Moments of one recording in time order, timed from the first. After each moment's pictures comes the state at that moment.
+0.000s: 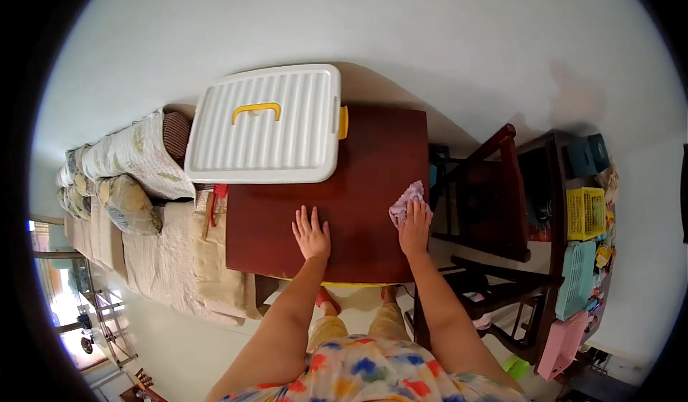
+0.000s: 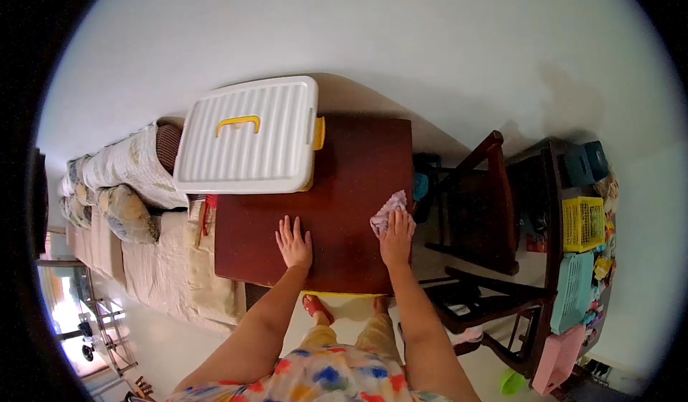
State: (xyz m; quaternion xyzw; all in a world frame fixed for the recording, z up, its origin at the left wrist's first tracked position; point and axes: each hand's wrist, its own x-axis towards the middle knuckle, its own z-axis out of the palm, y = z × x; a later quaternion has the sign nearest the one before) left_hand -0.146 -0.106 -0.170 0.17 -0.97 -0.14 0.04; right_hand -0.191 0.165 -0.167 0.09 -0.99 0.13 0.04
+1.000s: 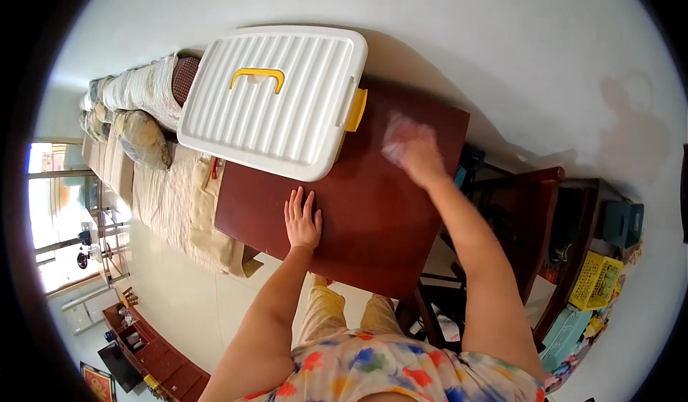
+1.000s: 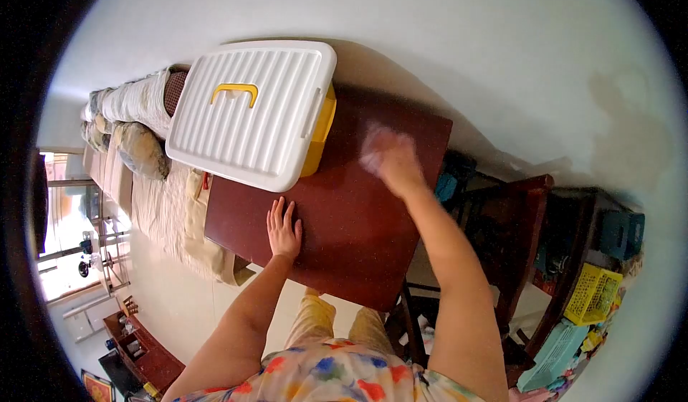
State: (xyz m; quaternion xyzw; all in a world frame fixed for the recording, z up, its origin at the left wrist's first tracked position) left_hand -0.157 -0.096 -0.162 0.19 -0.98 -0.10 0.04; right_hand -0.428 0.123 -0.123 0.41 -0.86 0.29 -0.05
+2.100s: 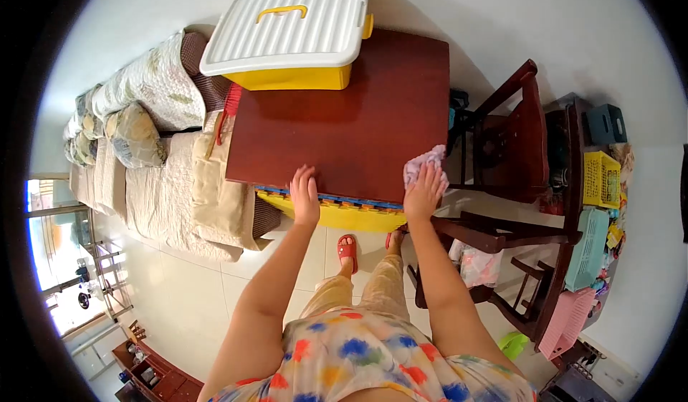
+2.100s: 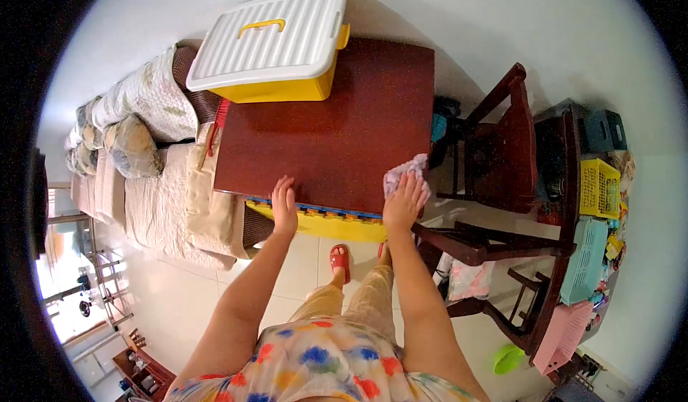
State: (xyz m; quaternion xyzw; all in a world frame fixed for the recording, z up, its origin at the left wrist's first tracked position) left_hand -0.003 -0.131 -0.171 0.12 -0.90 -0.38 0.16; right_hand -0.066 0.155 -0.178 -0.01 -1.00 0.09 0.01
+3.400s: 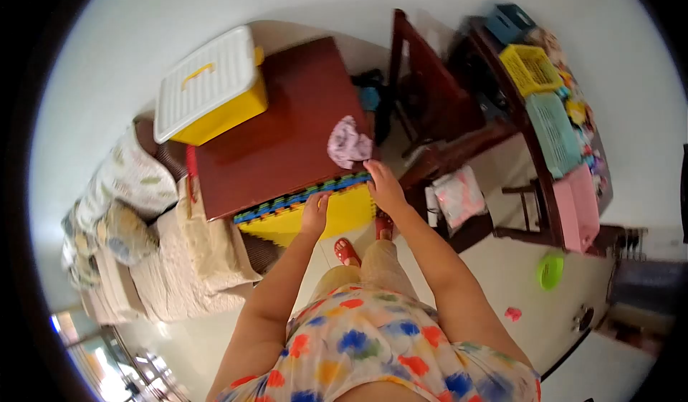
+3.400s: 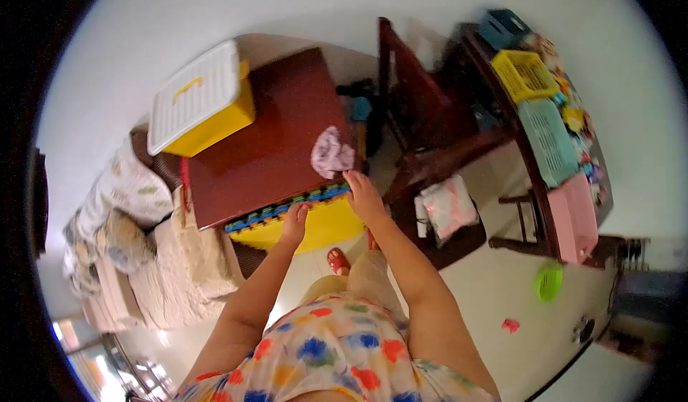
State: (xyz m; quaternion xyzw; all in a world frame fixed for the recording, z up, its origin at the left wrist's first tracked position) left_hand 0.057 -0.031 -0.140 -0.04 -0.87 -0.49 -0.08; right_hand 0.049 0.208 -0.112 0.10 -0.93 0.34 0.11
